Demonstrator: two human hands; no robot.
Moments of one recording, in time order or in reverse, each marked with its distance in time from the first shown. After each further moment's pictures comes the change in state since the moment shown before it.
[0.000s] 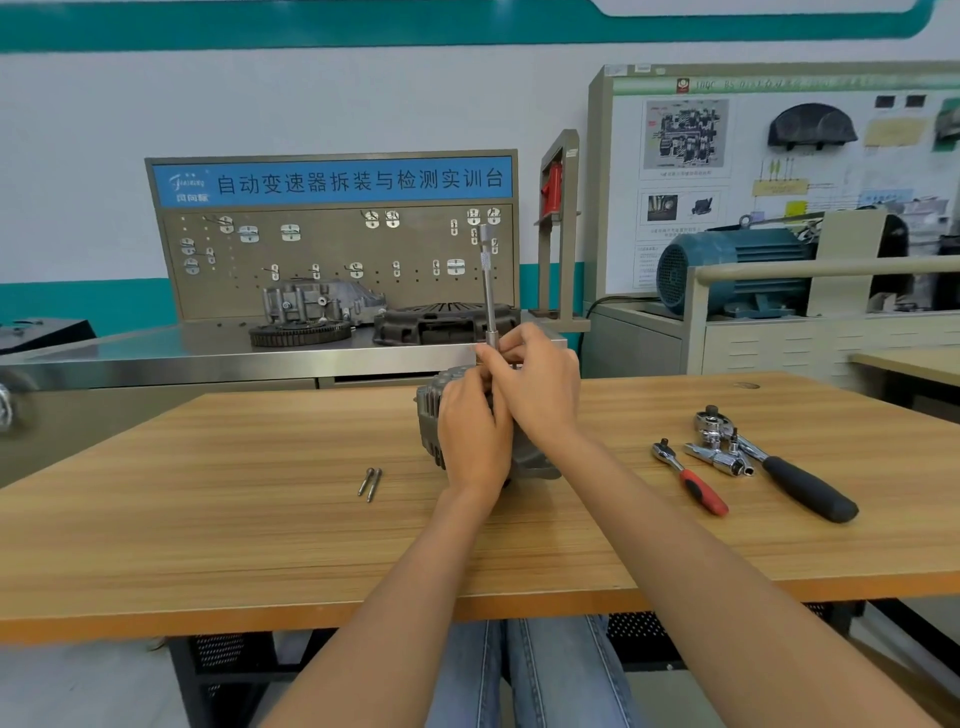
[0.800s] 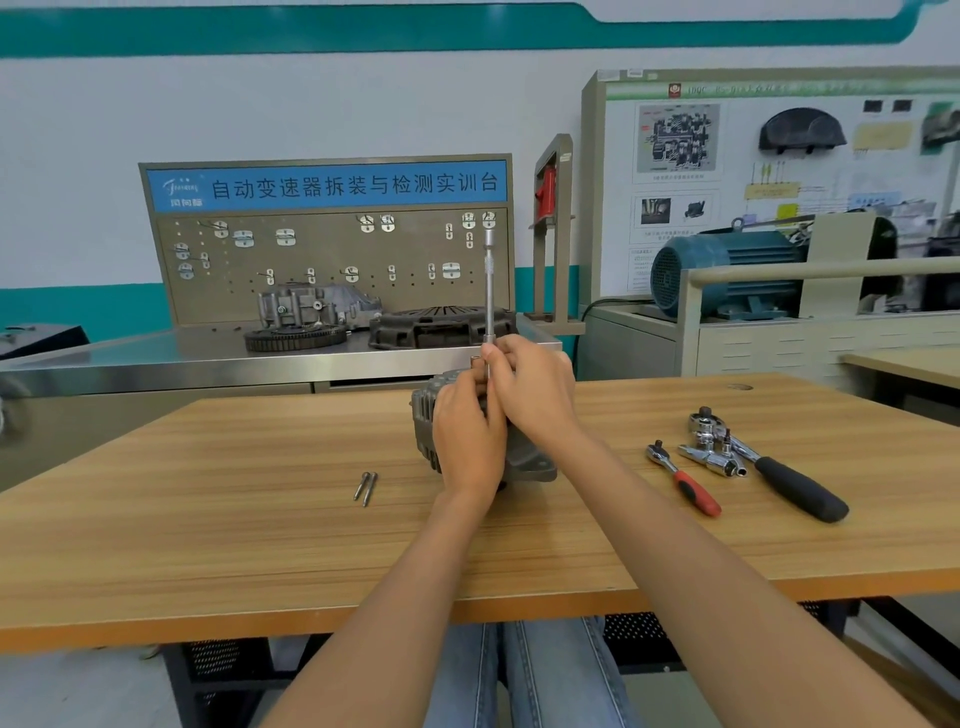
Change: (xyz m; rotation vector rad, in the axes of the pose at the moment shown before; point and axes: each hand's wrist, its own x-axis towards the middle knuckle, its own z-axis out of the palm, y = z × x) left_hand 0.000 0.003 -0.002 -0.063 -0.018 -0.044; right_hand 0.002 0.002 -0.004 -0.056 -0.085 -0.007
